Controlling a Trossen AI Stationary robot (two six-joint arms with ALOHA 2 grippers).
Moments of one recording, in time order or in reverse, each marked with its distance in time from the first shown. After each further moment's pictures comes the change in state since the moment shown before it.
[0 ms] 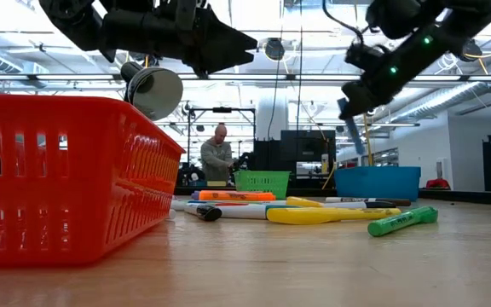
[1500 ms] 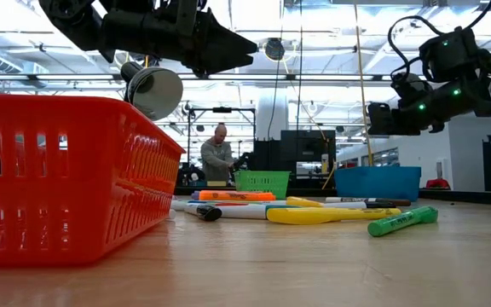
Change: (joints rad) left arm 0.000 0.000 -0.001 -0.015 -0.015 0.023; right arm -0.386 -0.106 -0.454 0.755 -0.162 0.065
